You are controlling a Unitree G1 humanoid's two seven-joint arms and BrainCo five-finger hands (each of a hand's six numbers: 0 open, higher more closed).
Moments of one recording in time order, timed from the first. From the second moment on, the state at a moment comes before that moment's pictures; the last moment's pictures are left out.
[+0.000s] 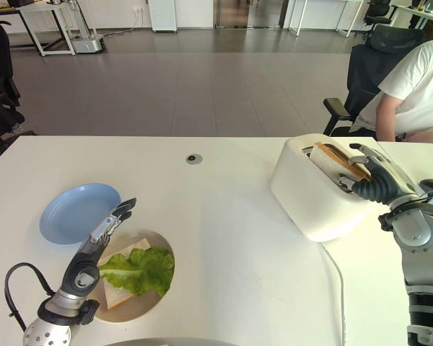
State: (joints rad) left arm 0.54 0.30 -0.06 -0.43 0.06 -0.61 -0.14; right arm -0.08 -0.84 -0.30 0.14 -0.38 -0.22 0.23
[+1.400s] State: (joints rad) left arm 0.78 0.28 0.59 -0.50 0.59 -1.15 -0.10; right arm -0.36 -0.23 0.67 -0.07 0.10 0.32 0.66
